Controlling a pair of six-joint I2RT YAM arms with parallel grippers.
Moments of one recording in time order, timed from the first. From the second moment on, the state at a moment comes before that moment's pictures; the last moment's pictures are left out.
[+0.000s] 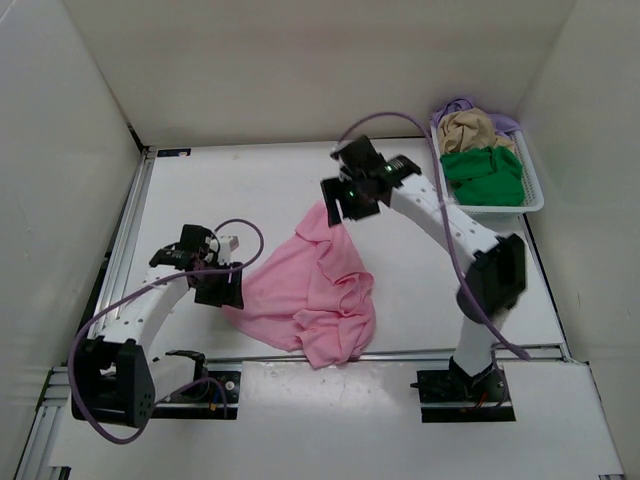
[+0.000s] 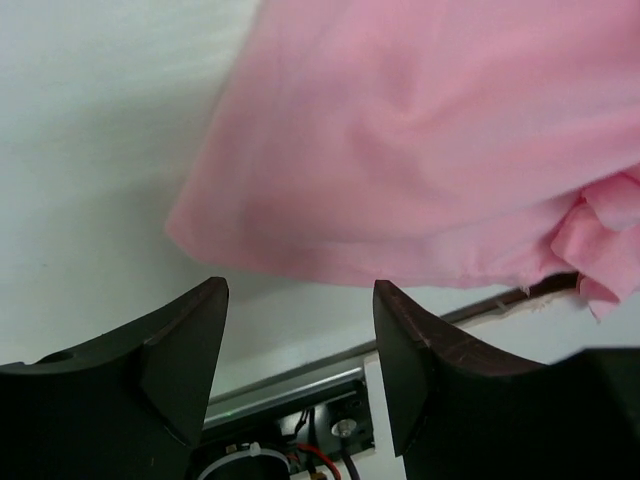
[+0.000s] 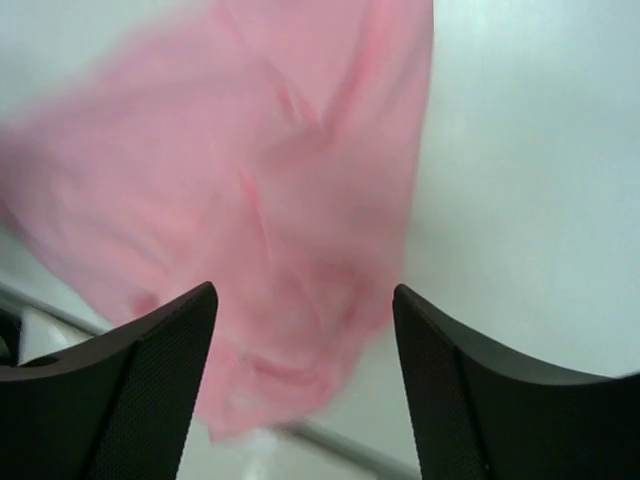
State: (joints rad) left arm -0.13 1.14 0.71 -0.85 0.27 0.00; right arm 0.67 1.76 1.67 -0.95 -0.07 0.27
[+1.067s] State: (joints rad) left arm -0.09 1.48 0.78 -0.63 0.17 -0.01; right arm 0.77 2.46 2.20 -0.85 0.06 0.38
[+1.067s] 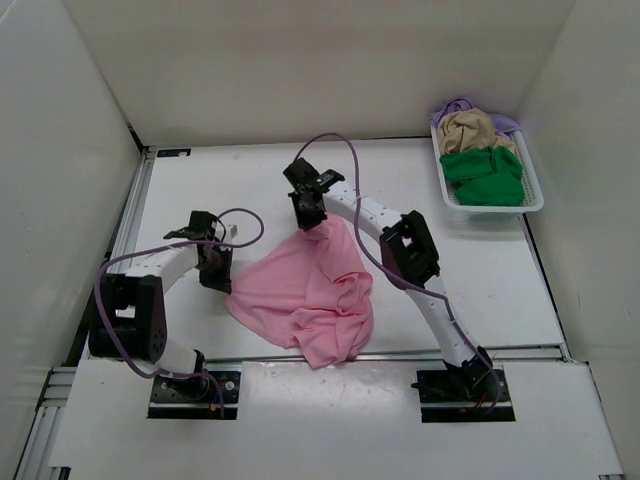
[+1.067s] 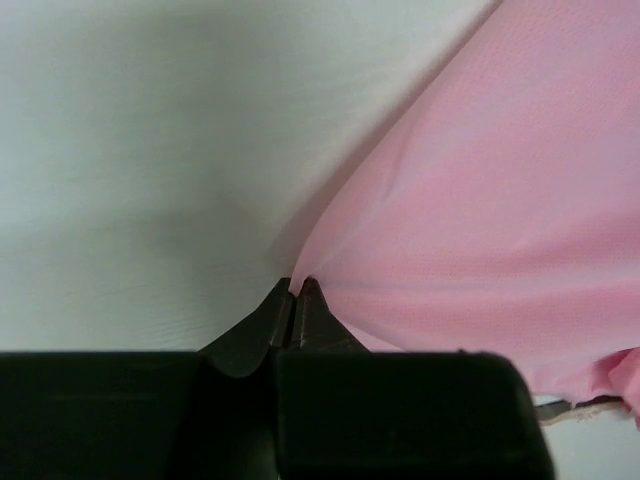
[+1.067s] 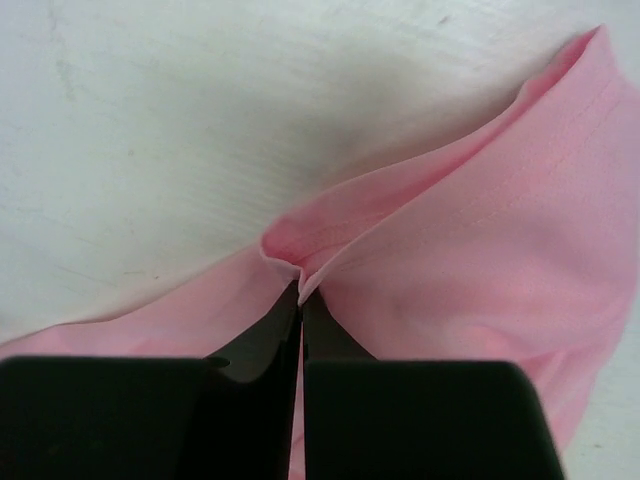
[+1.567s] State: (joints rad) left arm 0.00 1.50 1.64 -0.61 -0.04 0.00; right arm 0.31 1.94 2.38 -0.71 -0.03 0.36
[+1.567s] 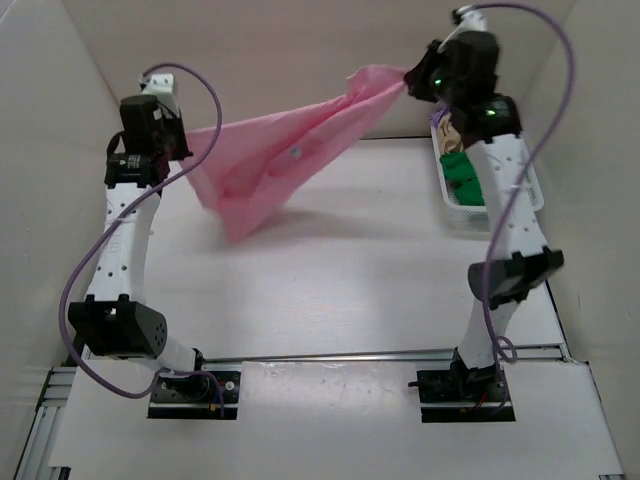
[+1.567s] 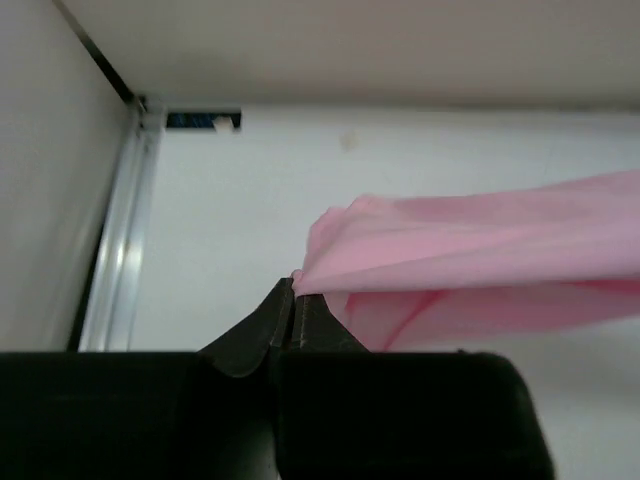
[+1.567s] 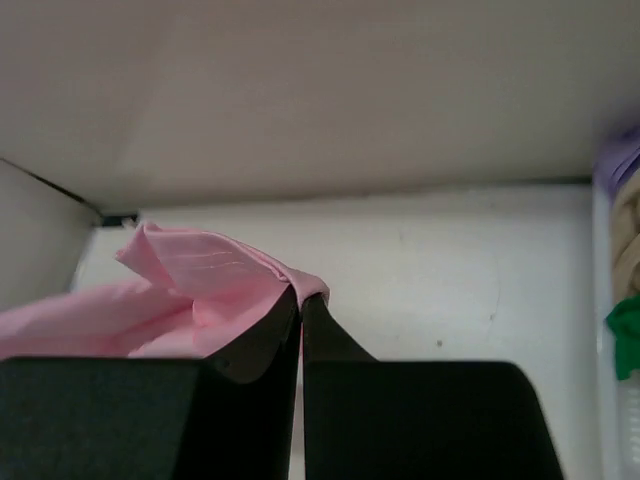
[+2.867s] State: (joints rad) left arm 0.27 1.33 0.93 -0.78 0.04 0.00; right arm 0.49 1.32 0.79 -0.57 -0.13 0.42
